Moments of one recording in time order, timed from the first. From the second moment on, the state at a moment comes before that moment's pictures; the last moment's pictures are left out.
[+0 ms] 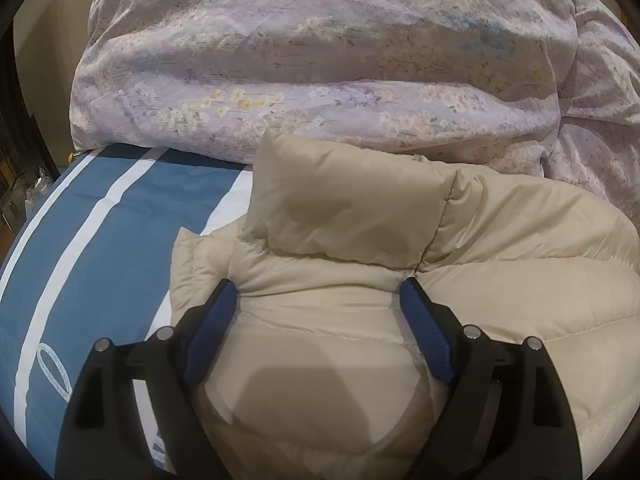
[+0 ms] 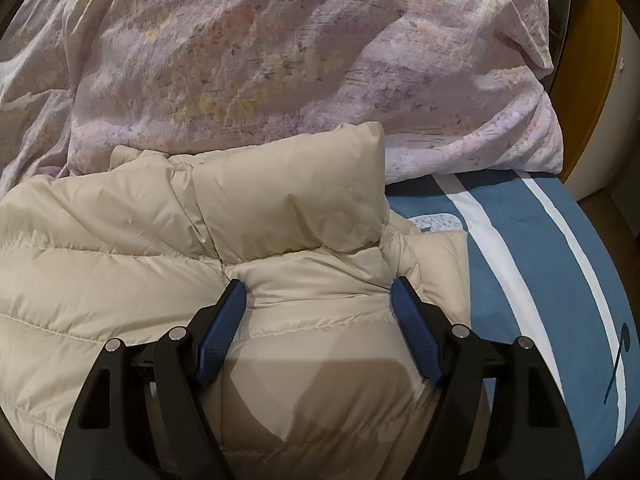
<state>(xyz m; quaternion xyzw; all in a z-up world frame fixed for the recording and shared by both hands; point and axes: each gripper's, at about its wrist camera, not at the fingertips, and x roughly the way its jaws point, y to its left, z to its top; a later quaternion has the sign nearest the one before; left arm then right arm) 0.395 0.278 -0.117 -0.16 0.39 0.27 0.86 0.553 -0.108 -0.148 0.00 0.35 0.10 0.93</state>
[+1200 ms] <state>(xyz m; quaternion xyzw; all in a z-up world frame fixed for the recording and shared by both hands) 0.233 0.282 -0.113 -0.34 0.37 0.23 0.83 0.462 -0.211 -0.168 0.19 0.44 0.21 0.85</state>
